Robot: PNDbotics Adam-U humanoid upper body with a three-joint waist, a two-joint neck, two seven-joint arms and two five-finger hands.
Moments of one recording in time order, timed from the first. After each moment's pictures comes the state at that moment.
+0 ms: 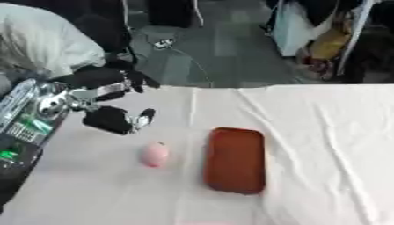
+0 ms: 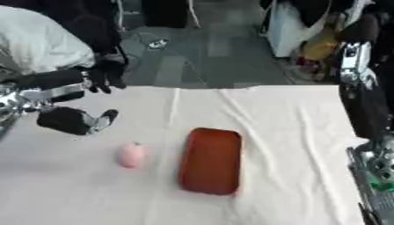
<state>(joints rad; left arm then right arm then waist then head) -0.60 0.79 -0.23 -1.72 -0.55 0.12 -0.73 -0.50 -0.33 0.15 -1.98 0.26 -0.07 -0.34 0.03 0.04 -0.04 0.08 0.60</state>
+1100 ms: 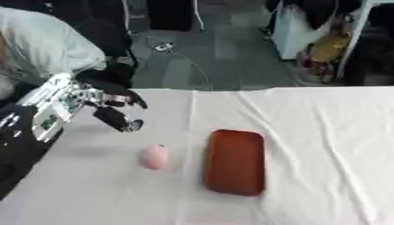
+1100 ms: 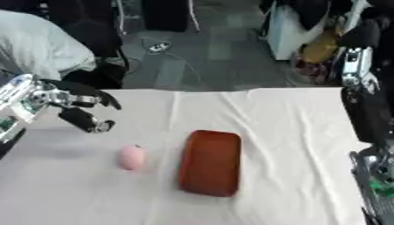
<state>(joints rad) -0.78 0.75 -0.37 -1.24 -0.67 -0.12 -0.84 -0.50 -0.33 0.16 -1.98 0.26 -0.07 -0.34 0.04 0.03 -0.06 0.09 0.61</state>
